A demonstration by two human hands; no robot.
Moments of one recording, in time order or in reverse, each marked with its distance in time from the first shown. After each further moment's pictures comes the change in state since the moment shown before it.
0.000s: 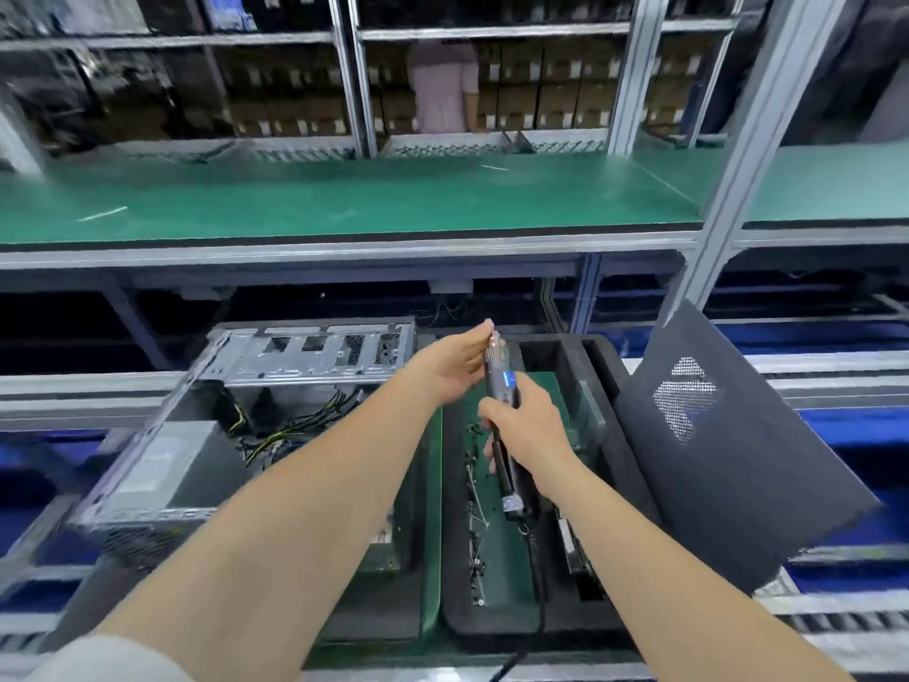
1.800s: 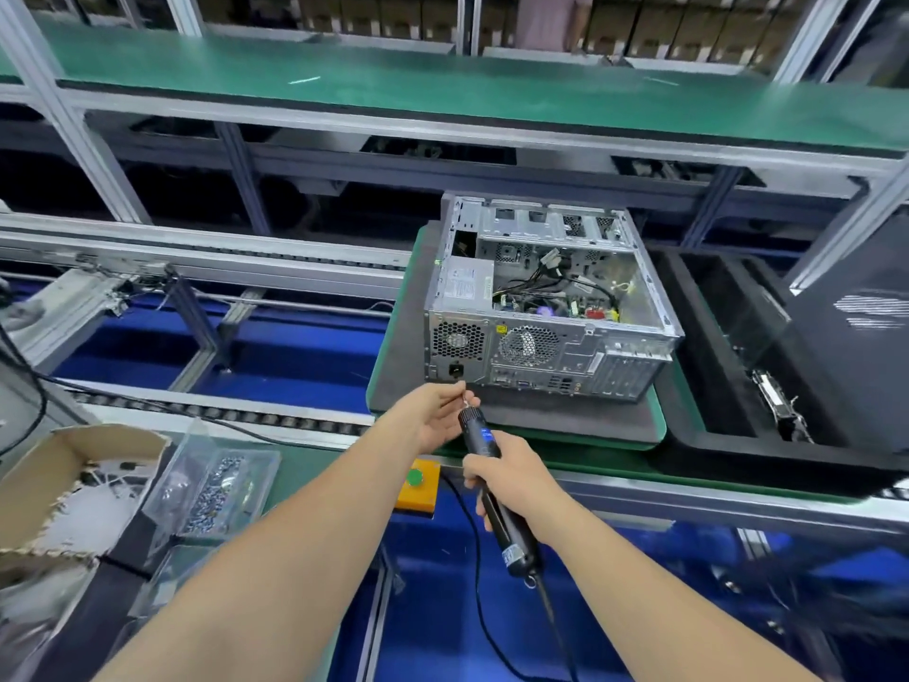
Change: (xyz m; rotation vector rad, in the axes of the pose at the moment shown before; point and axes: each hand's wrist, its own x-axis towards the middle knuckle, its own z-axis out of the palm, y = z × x) left_hand -0.302 -0.126 -0.374 -0.276 0.293 -0.283; right_hand -0.249 0.048 0.365 -0.065 -0.366 0.350
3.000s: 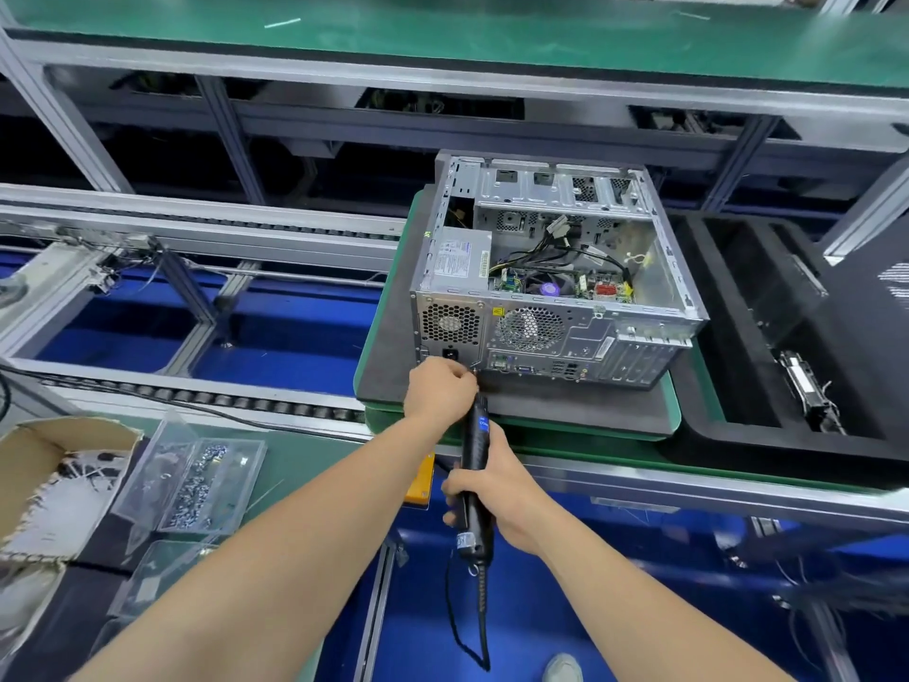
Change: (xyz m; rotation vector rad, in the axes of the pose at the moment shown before) left_hand 0.027 -0.011 0.027 1.058 0.492 0.523; right_hand 0.033 0.031 0.006 0.329 -0.195 0.032
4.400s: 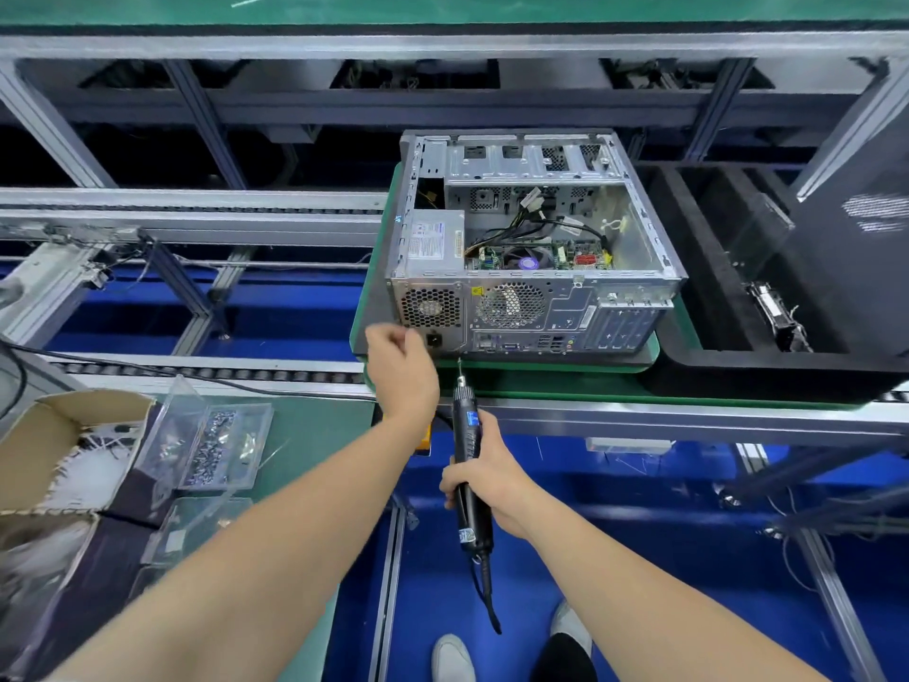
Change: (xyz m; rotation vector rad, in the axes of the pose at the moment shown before) left_hand -0.062 -0.030 -0.007 -0.459 0.483 0.022; right_hand -0.039 0.055 0.016 -0.061 0.062 0.038
